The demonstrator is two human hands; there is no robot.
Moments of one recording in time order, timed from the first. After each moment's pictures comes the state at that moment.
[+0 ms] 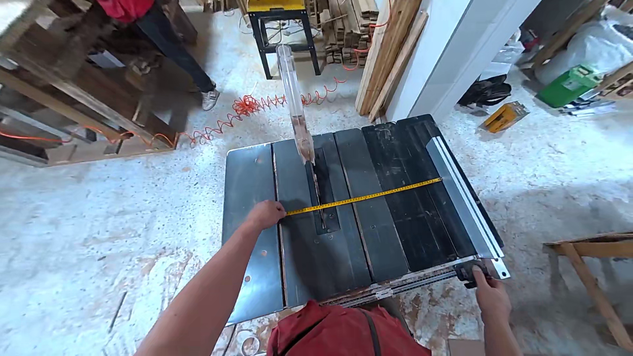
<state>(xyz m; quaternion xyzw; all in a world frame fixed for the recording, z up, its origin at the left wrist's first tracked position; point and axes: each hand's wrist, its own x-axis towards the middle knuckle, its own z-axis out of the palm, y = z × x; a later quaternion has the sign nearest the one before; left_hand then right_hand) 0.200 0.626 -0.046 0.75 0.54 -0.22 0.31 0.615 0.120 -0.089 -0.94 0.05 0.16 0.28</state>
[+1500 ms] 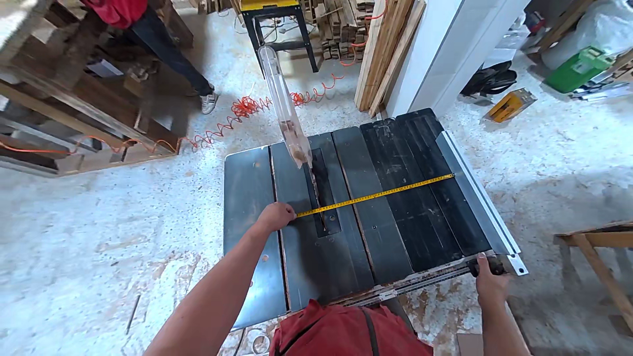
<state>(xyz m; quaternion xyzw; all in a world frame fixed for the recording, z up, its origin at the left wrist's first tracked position) 0.230 0.620 -0.038 0.75 0.52 -0.23 0.34 0.624 0.148 -0.112 -0.90 0.10 0.11 0.41</state>
